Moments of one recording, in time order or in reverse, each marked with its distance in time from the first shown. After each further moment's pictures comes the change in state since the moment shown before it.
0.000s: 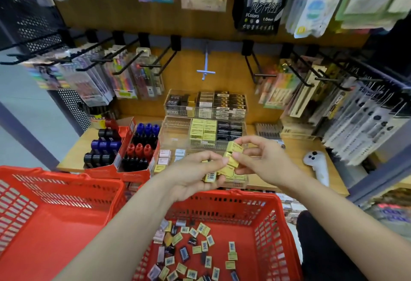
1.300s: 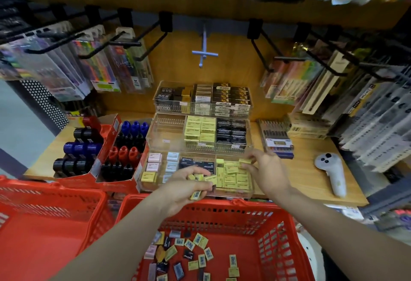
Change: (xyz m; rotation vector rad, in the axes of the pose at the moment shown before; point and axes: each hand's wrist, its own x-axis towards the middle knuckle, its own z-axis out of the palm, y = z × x) left_hand 0.094 -0.054 -0.066 0.075 0.195 -0.063; right_hand 0.094 0.123 -0.006 -0.920 0.351 -0.162
